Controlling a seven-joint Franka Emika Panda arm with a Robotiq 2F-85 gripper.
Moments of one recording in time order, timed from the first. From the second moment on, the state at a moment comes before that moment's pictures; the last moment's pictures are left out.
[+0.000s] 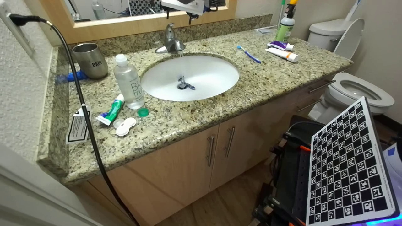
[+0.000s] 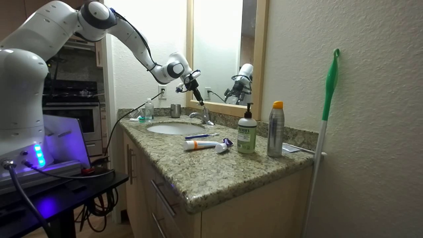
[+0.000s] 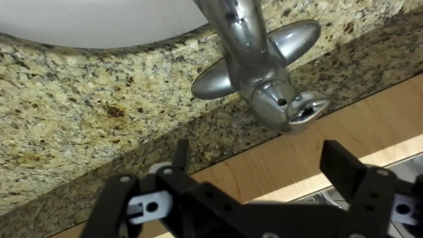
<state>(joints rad) -0.07 0.61 -0.36 -1.64 -0.04 2.77 0.79</state>
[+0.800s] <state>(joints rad) -0.07 0.61 -0.36 -1.57 -0.04 2.53 0.79</state>
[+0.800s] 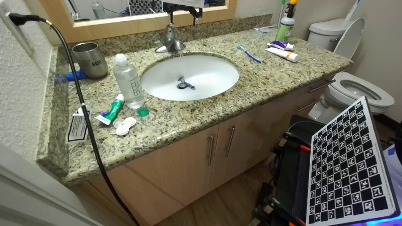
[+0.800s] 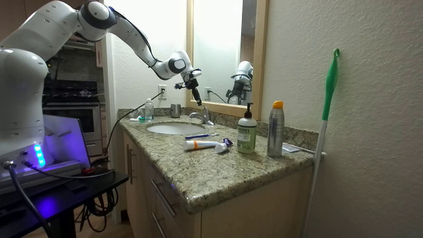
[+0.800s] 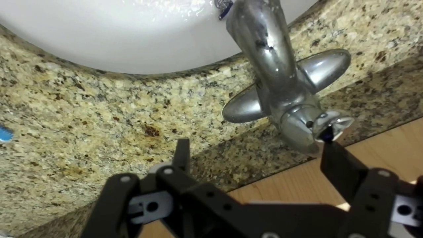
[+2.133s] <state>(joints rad) -0.10 0.58 -0.34 -1.53 -0.04 2.35 0.71</state>
